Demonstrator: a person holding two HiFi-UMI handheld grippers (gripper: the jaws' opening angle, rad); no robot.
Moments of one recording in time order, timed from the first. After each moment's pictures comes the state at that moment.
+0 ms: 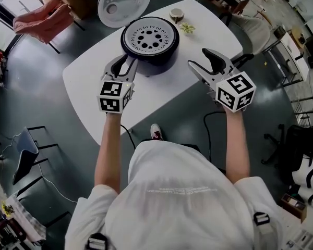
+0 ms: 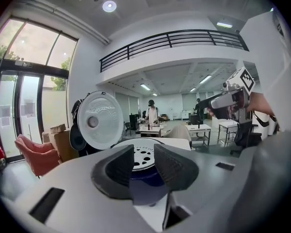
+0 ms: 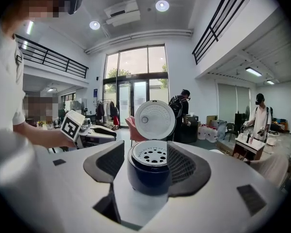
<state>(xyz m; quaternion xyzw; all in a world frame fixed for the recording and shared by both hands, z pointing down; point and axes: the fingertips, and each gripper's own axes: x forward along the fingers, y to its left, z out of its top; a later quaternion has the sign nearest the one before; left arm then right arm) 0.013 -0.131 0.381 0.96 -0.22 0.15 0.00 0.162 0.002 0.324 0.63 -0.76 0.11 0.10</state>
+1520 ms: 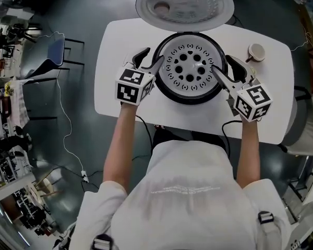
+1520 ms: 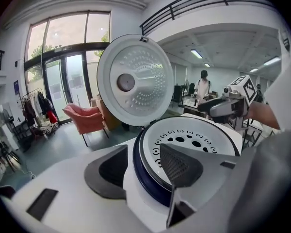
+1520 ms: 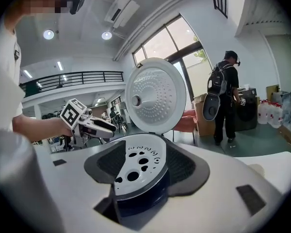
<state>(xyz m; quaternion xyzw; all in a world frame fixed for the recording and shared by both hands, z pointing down) 0.039 -0.257 0.464 0.82 -0.47 0.30 0.14 0.239 -0.243 0.454 0.35 -0.91 0.20 0.10</state>
